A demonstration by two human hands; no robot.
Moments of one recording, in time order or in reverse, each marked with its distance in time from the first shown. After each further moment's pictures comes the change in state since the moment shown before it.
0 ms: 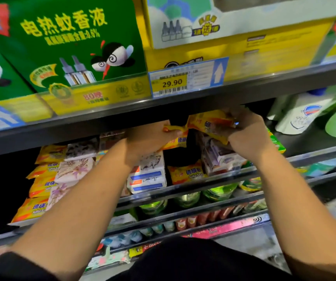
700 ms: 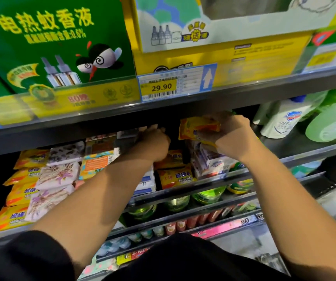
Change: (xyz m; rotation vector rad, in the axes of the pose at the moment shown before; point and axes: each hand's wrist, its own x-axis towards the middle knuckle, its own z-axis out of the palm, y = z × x) left_hand 0.036 0.010 0.043 0.655 -0.327 0.026; right_hand 0.010 -0.020 -0.006 -0.809 -0.086 0.057
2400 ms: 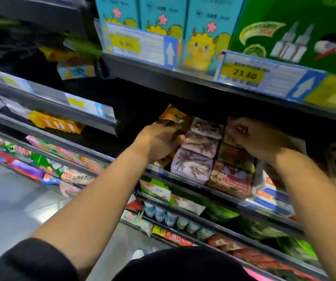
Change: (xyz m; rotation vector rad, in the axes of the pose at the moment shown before) left_hand -0.203 -0.237 0.163 -0.626 0.297 -0.536; right_hand 0.044 -0.252 0.147 -0.162 -0.416 -0.488
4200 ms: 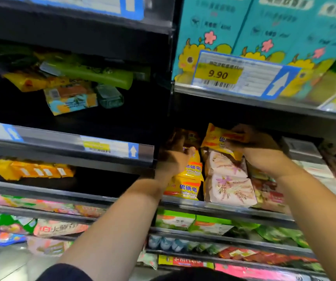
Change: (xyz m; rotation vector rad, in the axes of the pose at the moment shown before) left_hand 0.029 -0.054 -0.014 -0.323 -0.103 -0.038; right_hand 0.034 -0.074 0.050 0.550 0.300 0.317
